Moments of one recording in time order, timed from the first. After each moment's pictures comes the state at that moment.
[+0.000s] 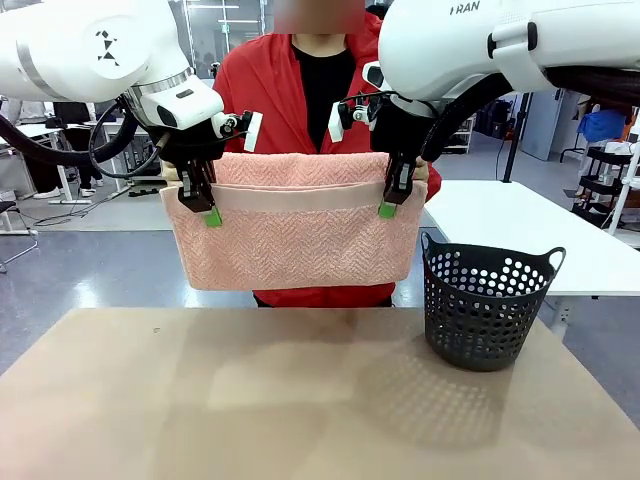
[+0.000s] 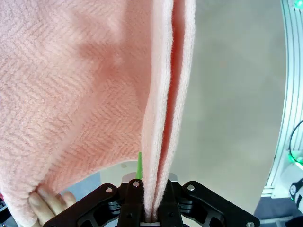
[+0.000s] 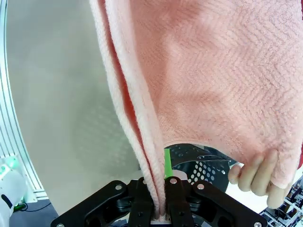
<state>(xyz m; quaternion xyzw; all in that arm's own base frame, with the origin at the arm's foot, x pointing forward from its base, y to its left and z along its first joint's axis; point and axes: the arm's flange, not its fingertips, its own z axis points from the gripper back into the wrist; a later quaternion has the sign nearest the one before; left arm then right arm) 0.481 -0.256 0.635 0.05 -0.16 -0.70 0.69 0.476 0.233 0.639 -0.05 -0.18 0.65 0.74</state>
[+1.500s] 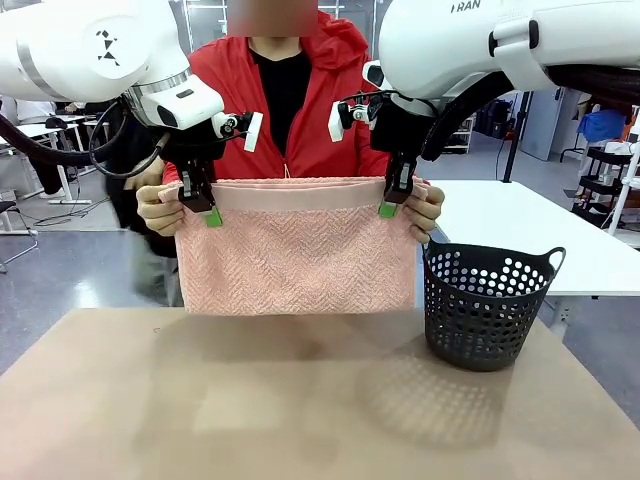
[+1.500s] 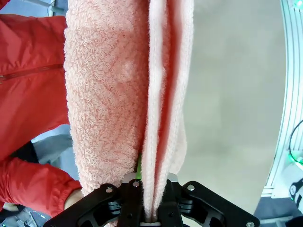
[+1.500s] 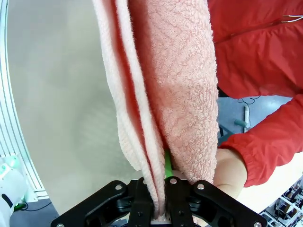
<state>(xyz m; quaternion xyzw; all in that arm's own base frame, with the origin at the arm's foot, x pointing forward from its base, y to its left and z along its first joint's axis) 0.481 -0.257 0.635 0.04 -0.16 -0.70 0.69 0.474 0.233 0.640 -0.05 -0.17 0.65 0.74</state>
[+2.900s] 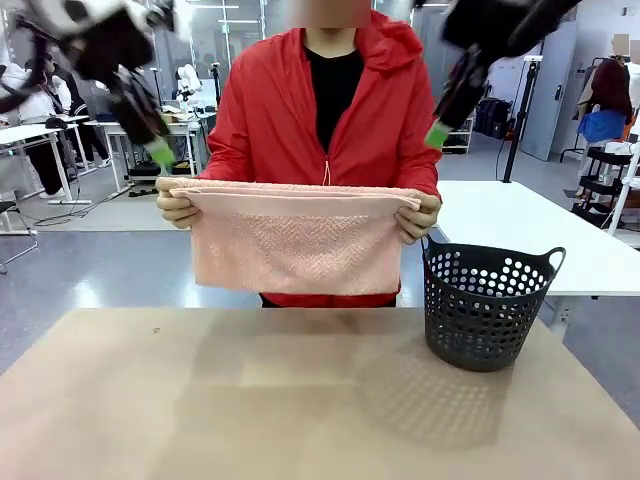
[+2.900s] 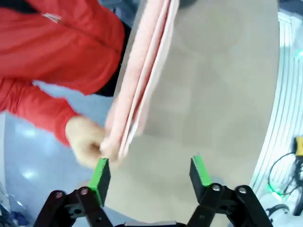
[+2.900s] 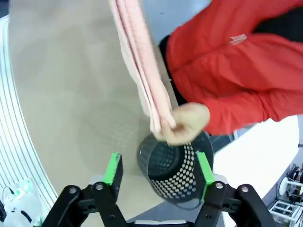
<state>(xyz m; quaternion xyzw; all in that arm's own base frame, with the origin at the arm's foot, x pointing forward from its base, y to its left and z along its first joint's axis) 0.424 -0.174 0.744 0.00 -0.26 -0.60 0.76 0.406 0.146 0.760 -0.03 -0.29 0.56 0.78</state>
